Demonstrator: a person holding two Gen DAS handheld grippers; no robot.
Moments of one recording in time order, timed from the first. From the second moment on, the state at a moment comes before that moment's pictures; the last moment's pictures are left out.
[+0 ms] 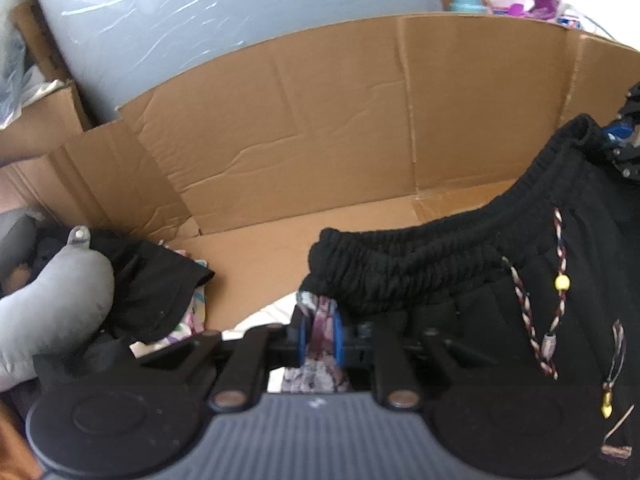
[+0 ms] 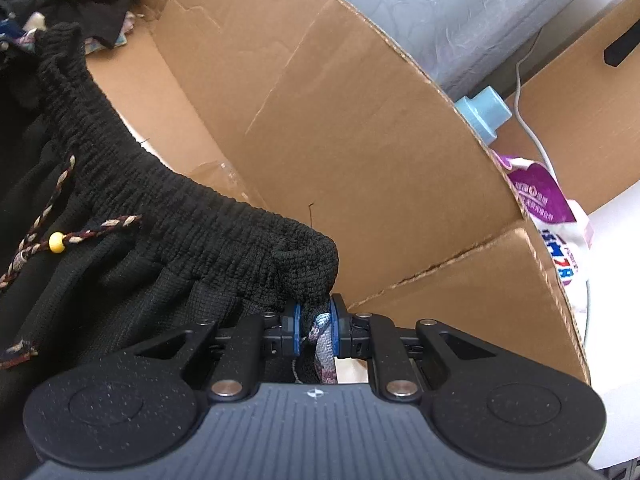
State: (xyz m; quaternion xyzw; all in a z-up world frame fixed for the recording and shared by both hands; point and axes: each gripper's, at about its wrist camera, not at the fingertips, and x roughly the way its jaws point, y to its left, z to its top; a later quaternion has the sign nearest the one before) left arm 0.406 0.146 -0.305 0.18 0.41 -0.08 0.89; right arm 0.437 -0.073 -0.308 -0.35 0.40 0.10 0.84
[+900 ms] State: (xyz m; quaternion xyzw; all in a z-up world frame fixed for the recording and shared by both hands) left arm 0.380 0.150 -0.311 0.12 0.49 -0.09 0.86; right arm 0.413 -0.124 -0.314 -0.23 0.45 0.15 0.85
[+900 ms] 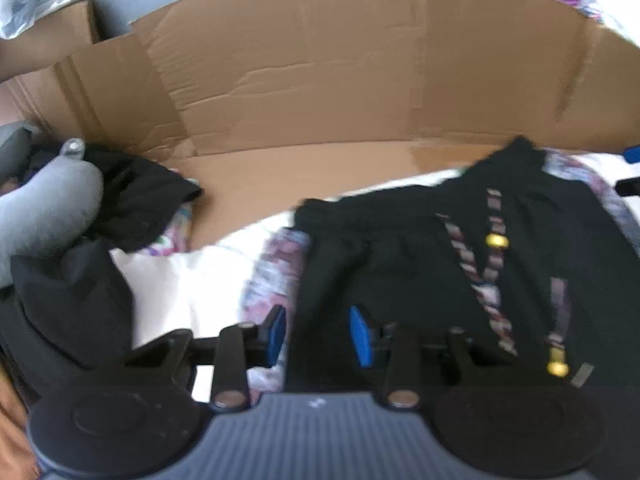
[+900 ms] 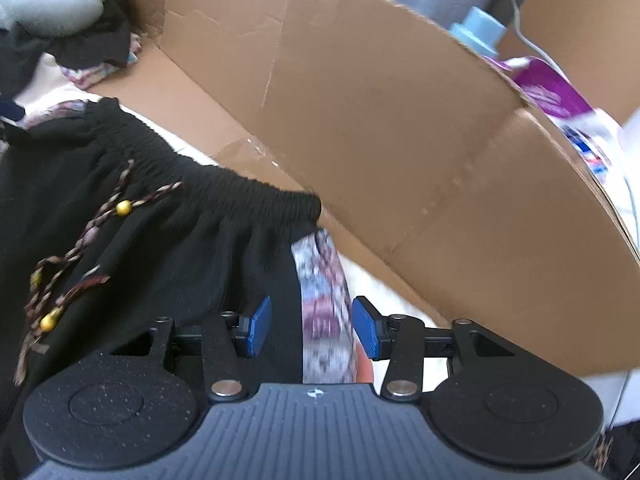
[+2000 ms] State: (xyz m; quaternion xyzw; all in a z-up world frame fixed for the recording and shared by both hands) left arm 0.165 0.083 -0.214 0.06 0.50 -0.17 0.84; right arm 0.172 -0.271 -0.144 -0.12 0.44 0.09 0.89
